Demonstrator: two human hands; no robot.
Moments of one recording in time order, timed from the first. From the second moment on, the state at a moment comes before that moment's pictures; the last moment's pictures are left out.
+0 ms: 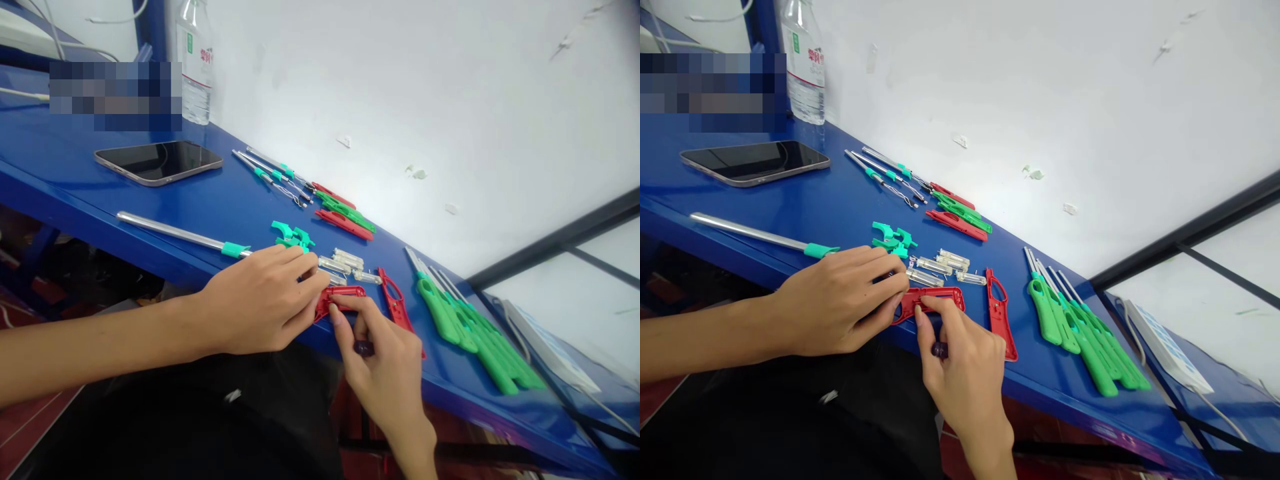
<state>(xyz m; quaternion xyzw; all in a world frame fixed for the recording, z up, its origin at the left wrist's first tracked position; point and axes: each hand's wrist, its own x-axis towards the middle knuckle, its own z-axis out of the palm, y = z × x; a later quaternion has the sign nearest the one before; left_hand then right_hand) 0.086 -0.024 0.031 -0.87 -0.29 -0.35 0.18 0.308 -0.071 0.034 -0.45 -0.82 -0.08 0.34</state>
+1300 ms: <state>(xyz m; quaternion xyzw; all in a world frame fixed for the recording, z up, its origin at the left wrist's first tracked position) 0.084 -0.022 0.024 -0.87 -0.33 -0.36 0.13 0.305 -0.072 0.034 -0.48 -0.80 -0.07 0.36</state>
